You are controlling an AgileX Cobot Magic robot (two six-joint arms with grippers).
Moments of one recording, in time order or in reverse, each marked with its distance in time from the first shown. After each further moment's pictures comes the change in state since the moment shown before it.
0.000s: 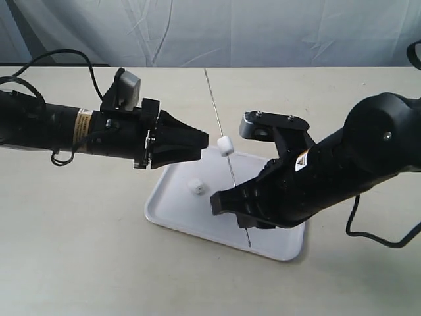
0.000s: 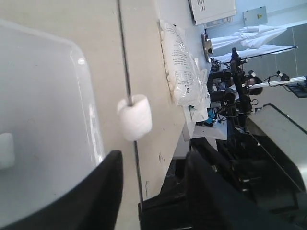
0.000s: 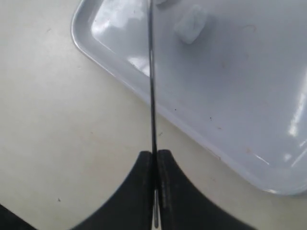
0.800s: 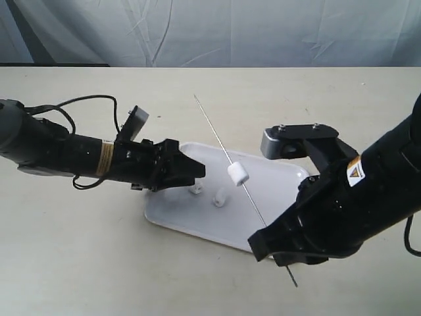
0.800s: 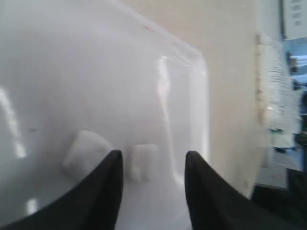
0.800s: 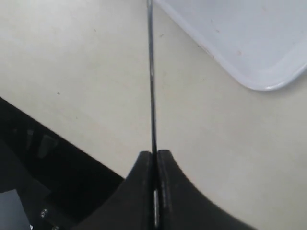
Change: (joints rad) left arm -0.031 0.169 0.005 -0.096 0.223 0.157; right arm 0.000 -0.209 0.000 -0.097 0.361 -0.008
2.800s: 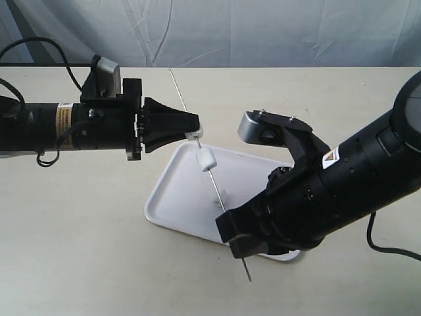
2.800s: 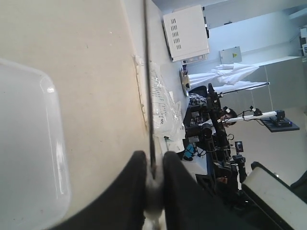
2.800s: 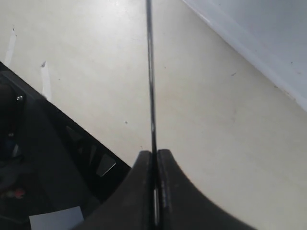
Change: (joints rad) left arm 0.052 -0.278 0.094 -0.063 -0.238 -0.135; right arm 0.000 0.052 -0.003 0.299 -0.079 -0.205
